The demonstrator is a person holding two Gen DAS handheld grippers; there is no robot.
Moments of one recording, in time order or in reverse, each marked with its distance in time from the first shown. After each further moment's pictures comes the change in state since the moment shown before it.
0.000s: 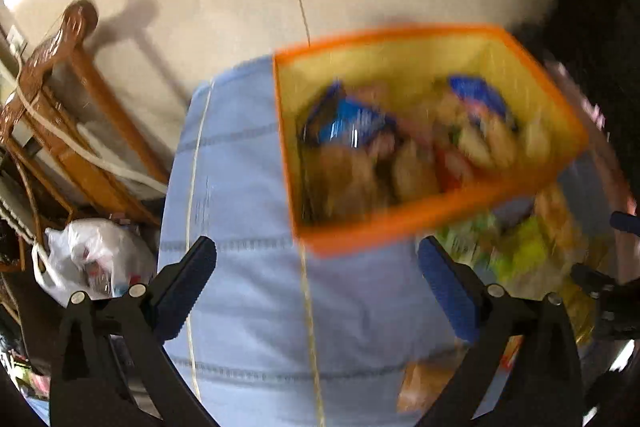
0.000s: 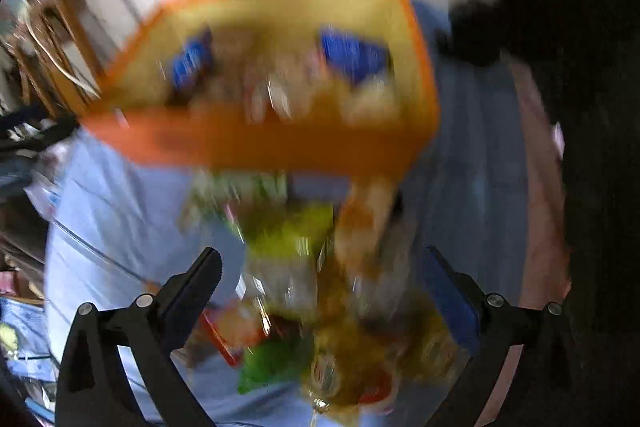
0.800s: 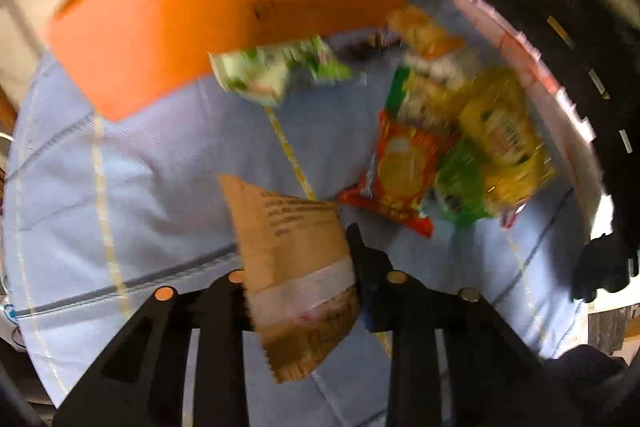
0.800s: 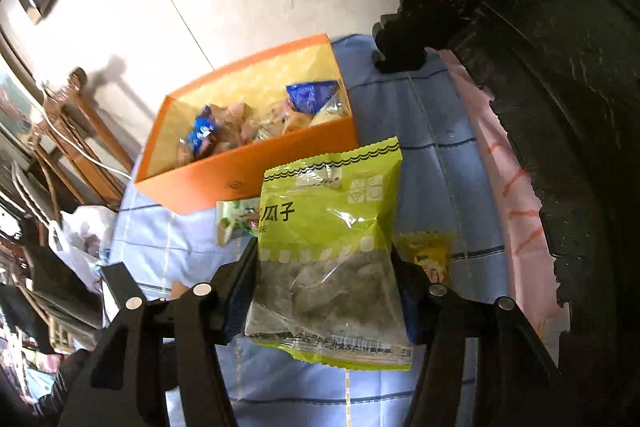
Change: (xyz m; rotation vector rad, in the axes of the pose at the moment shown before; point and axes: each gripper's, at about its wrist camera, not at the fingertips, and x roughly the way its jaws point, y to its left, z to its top) left arm 0.016 -0.094 -0.140 0.202 0.047 -0.410; right arm -0.124 -0.062 -0.068 0.287 -0.250 0.156
